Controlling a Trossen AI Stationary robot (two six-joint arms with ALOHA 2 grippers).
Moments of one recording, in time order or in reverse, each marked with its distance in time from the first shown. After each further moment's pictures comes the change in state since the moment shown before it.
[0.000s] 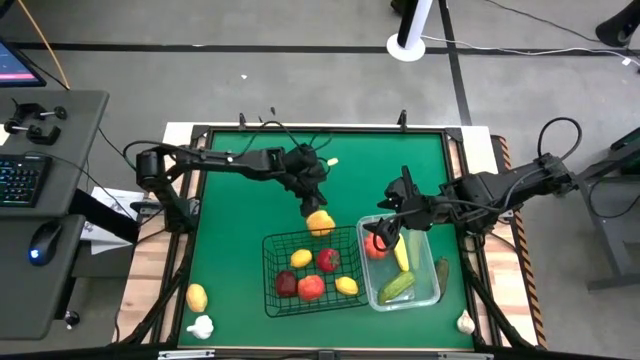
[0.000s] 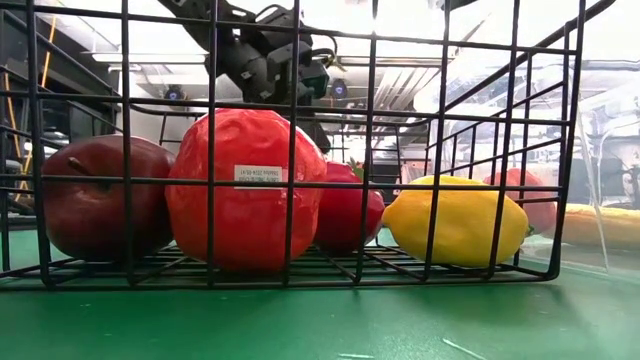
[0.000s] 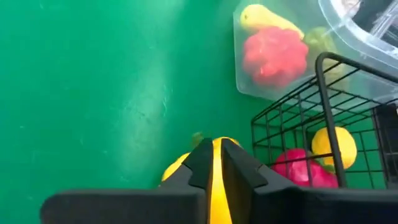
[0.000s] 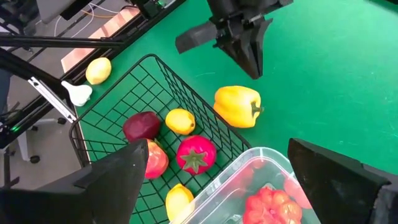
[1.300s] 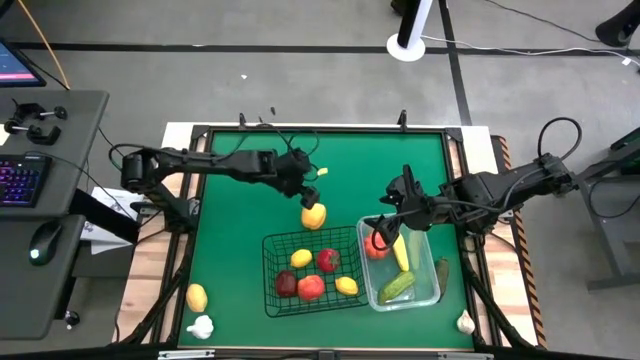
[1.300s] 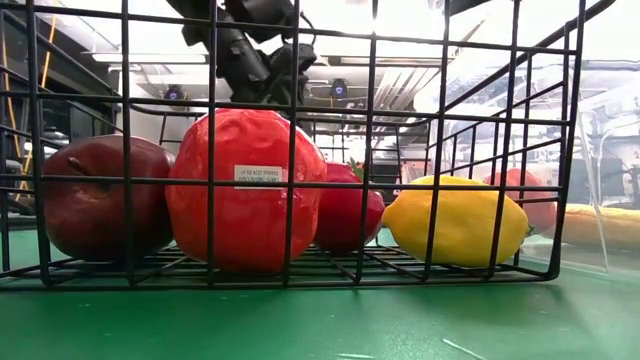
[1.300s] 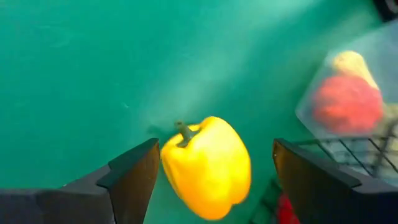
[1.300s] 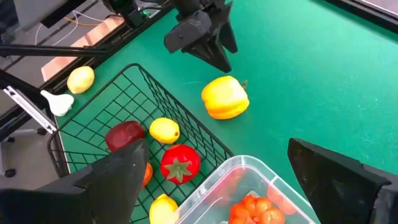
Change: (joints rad) left arm -0.055 -0.111 0.001 -0.227 -0.328 -0.526; right arm 0.000 0.000 0.000 -0.028 0.068 0.000
